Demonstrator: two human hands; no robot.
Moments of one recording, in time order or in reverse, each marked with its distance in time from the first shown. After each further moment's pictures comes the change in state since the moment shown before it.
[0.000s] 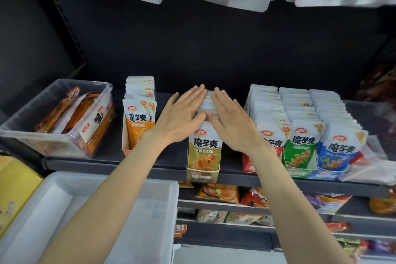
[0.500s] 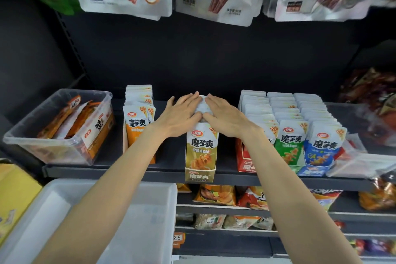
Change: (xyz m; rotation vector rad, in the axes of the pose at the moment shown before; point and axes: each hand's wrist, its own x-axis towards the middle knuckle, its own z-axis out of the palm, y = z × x) left_hand 0.011 -0.002 -0.008 -0.024 -0.135 0.005; right_hand 0.017 -0.006 -0.025 0.040 -0.245 0.117
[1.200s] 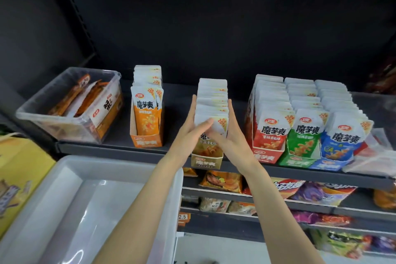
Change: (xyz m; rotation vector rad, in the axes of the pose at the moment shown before) left_hand -0.065 0.049 0.050 -1.310 0.206 -0.225; right_hand -0.061 -0.016 0.067 0.973 0.229 -0.102
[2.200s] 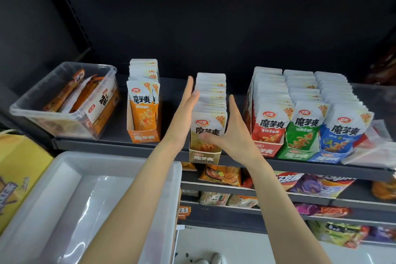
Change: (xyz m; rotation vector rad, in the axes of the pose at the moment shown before) left_hand 0.011 0.021 0.000 -0.111 0.101 0.019; right_hand 0.001 0.002 -0.007 -0.310 0.034 0.117
